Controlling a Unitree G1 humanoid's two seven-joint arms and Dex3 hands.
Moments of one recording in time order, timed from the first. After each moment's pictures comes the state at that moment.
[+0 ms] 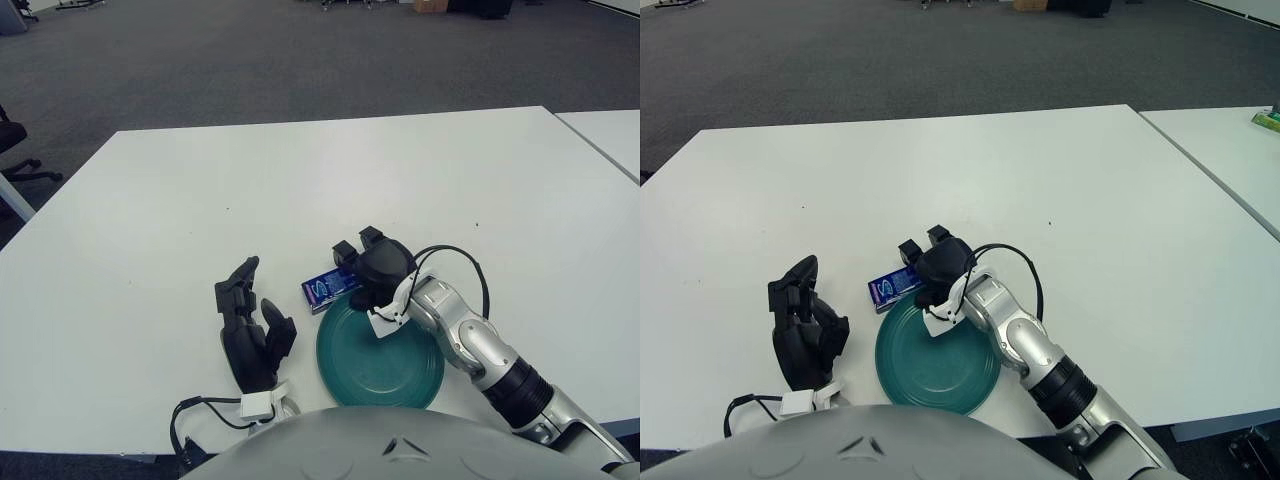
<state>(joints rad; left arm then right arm) 0.54 -0.13 -0.32 0.12 0.31 -0.87 0.77 -0.12 -0.34 0.64 -0.13 -1.21 -0.06 0.36</state>
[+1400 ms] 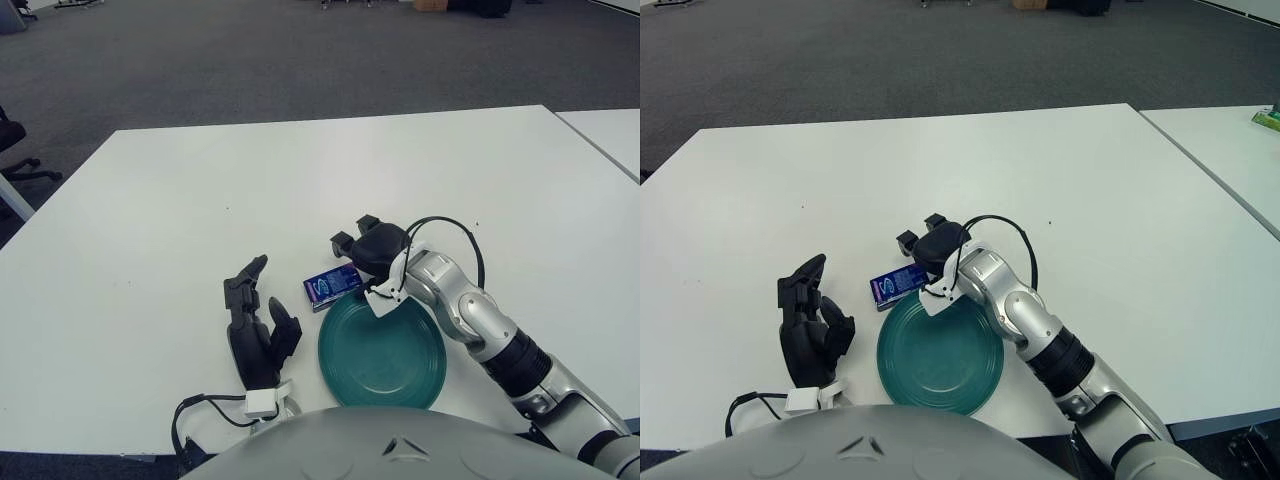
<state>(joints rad) 0.52 -0.13 -0.32 0.13 0.32 -0.86 0.72 -0.28 -0.34 0.62 -0.19 -1.16 -0.03 0.62</state>
